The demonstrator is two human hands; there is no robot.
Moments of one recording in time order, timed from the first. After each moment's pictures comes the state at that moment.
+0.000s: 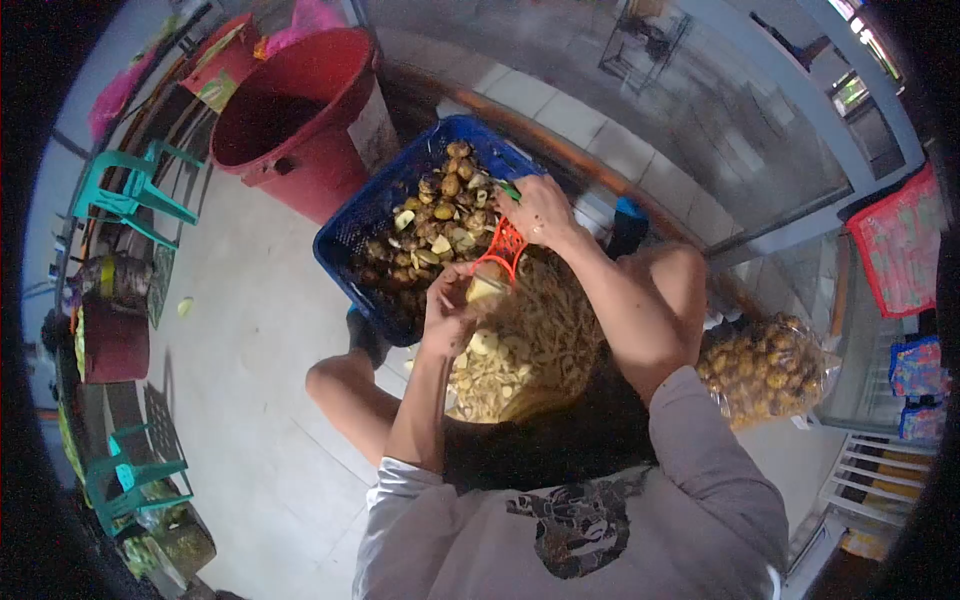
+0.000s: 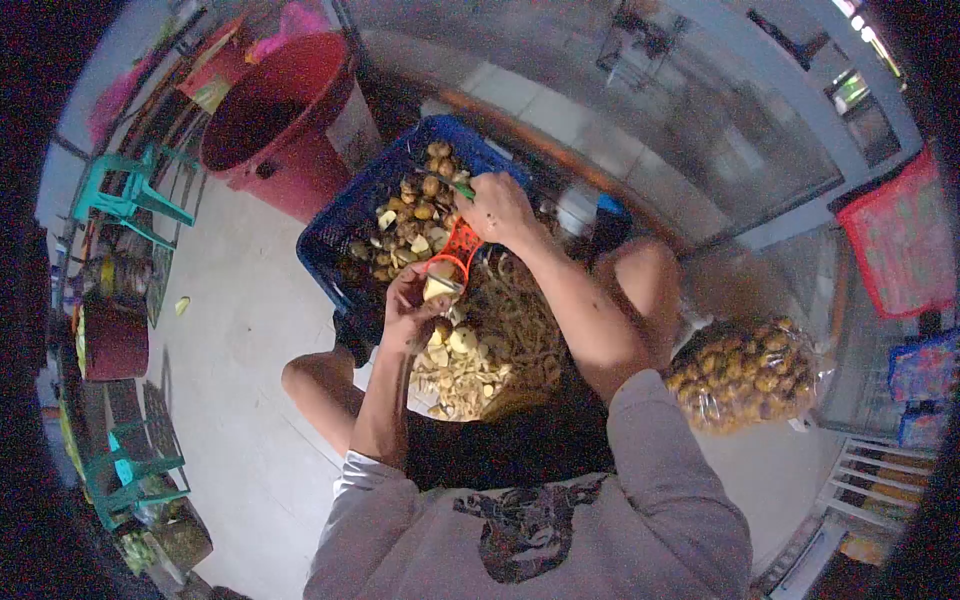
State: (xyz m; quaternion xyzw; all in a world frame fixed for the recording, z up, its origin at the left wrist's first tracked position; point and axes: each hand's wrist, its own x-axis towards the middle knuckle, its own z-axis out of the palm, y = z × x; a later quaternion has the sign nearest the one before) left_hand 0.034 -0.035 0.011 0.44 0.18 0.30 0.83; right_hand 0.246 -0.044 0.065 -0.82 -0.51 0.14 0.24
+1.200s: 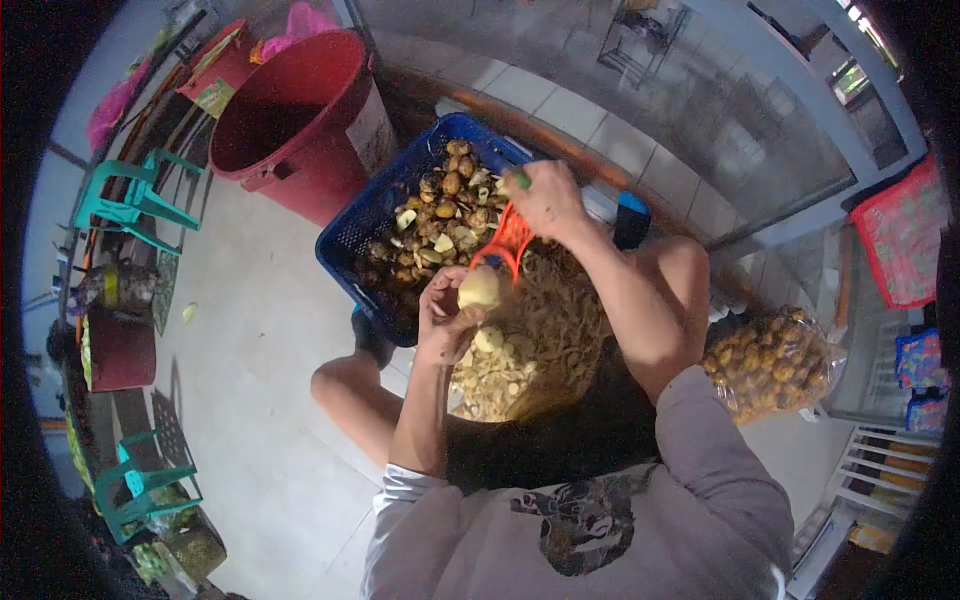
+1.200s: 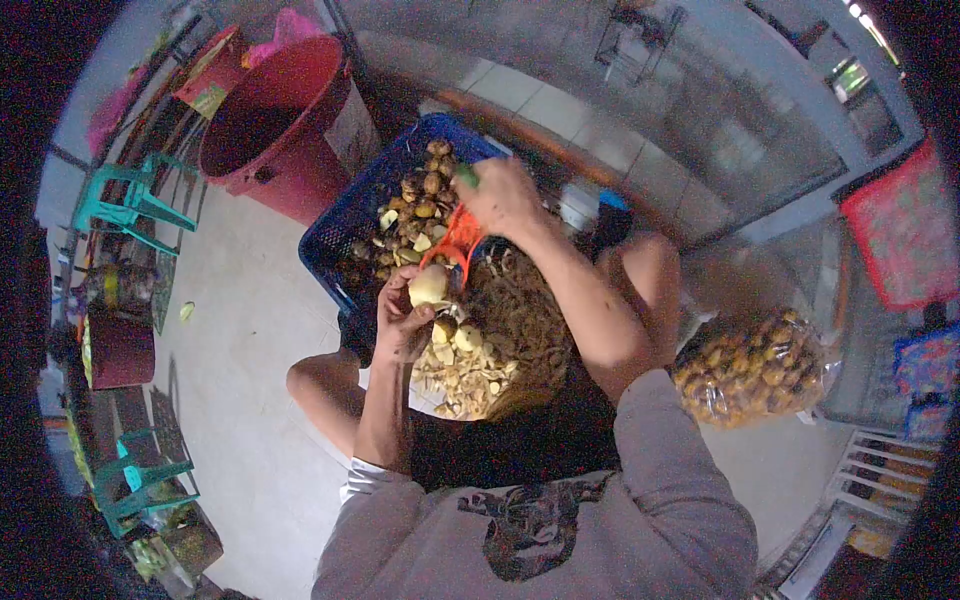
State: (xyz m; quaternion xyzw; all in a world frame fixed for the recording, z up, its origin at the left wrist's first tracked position) left_hand 0.019 -0.033 0.007 0.37 0.13 0.31 0.86; right_hand 0.245 -0.054 0.093 -0.82 -0.46 0.14 0.31
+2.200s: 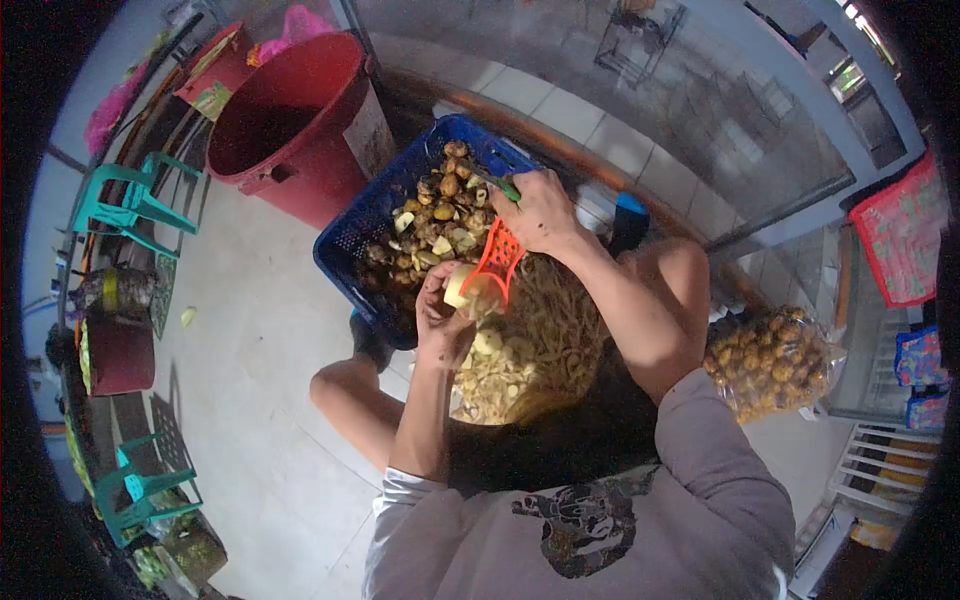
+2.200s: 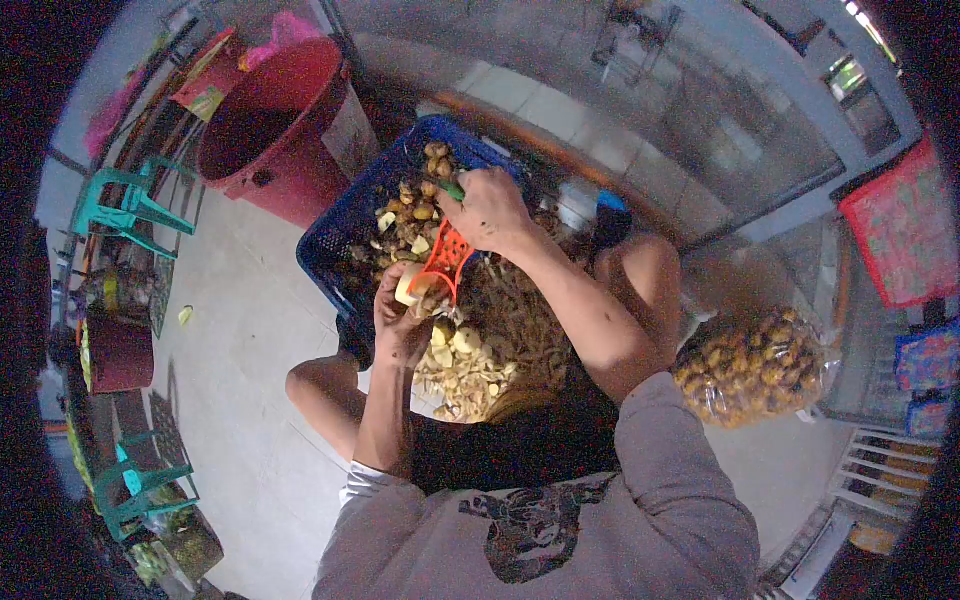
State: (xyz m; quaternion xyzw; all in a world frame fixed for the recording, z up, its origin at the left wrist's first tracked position) left_hand 0.024 -0.035 0.009 0.34 0.13 0.35 0.86; right_hand 0.226 -0.058 0.097 -0.80 -0.50 0.07 0.32
